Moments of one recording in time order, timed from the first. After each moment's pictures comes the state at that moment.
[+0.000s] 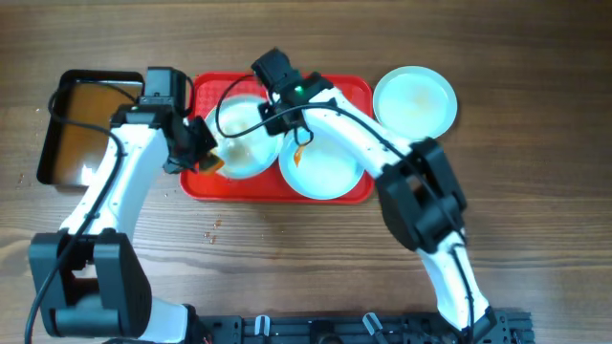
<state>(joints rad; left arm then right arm) -0.03 1.65 1.18 -0.86 0.06 -0.54 0.66 2.29 1.89 -0.74 0.04 0.24</state>
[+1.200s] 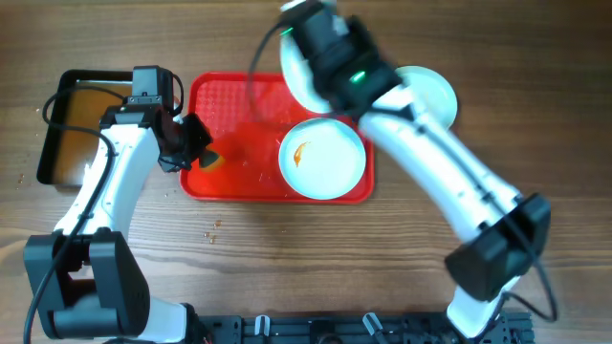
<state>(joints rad) 0.01 1.65 1.18 -0.84 0.16 -0.54 0.56 1.91 1.89 -0.81 0.62 -0.09</state>
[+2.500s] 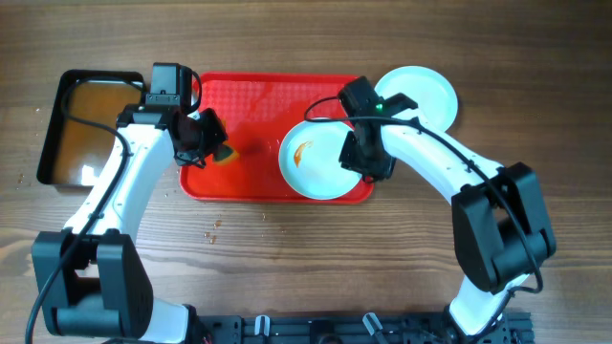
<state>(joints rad) -0.07 1.65 1.18 -0.77 0.16 -0.54 0.46 1.91 1.30 -0.89 -0.02 0.80</state>
